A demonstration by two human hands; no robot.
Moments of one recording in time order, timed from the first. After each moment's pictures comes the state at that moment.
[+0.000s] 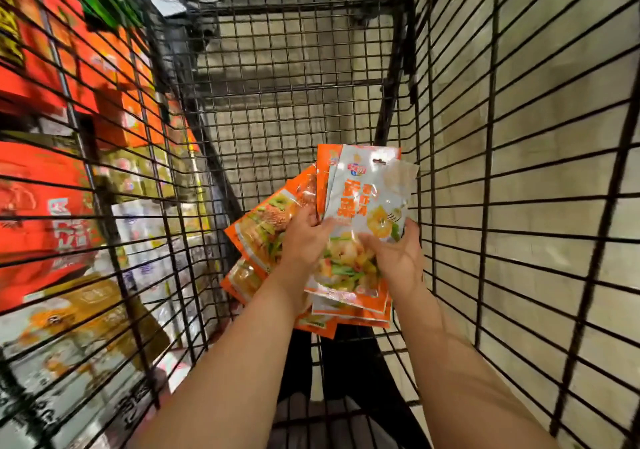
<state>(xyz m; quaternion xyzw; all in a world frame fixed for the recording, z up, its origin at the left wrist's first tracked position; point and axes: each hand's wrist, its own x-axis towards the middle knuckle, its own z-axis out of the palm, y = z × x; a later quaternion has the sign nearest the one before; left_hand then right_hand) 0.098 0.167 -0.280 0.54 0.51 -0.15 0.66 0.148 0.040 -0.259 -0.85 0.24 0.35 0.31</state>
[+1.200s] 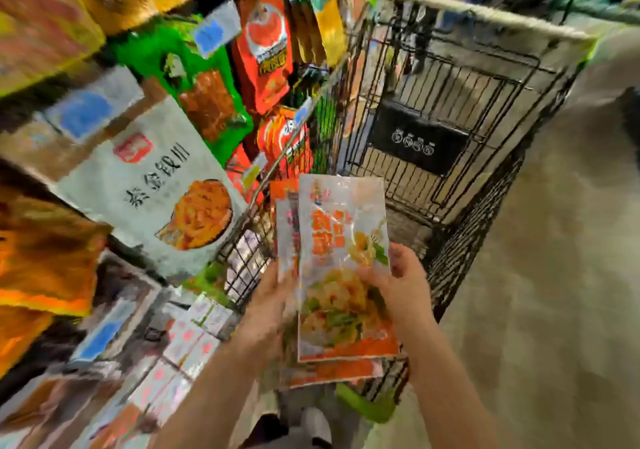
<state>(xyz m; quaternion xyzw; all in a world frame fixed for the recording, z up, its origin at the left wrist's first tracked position) -0.041 0.039 0.030 0.38 0.48 0.33 0.72 0.141 -0.010 0.045 -0.70 -0.19 0.45 0.52</state>
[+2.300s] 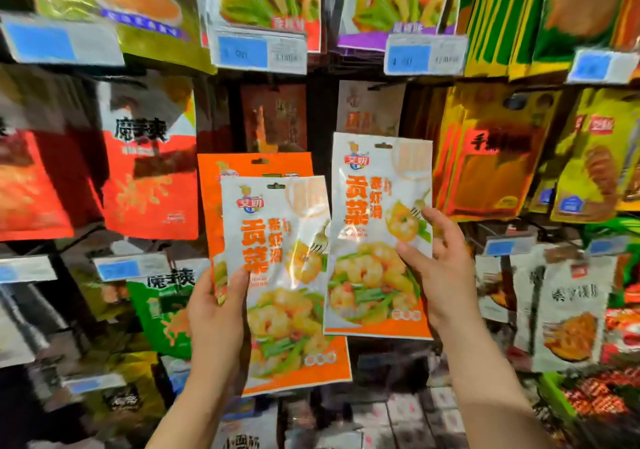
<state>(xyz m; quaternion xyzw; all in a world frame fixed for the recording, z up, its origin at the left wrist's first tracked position) -0.523 -0.265 0.208 0.25 0.59 0.77 0.04 -0.341 -0.103 0.250 -0.25 -0.57 0.58 0.52</state>
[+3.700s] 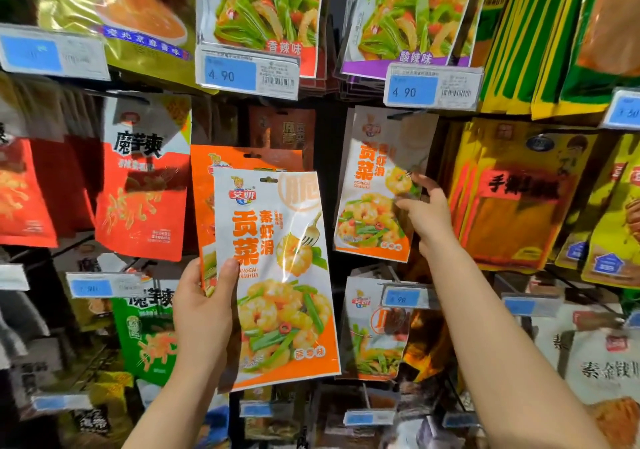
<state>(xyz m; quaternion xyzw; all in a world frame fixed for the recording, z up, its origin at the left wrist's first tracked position) -0.532 -0.213 0.232 0.24 0.60 0.77 -0.03 -0.419 0.058 0.312 -0.33 -0.61 0.55 0.47</state>
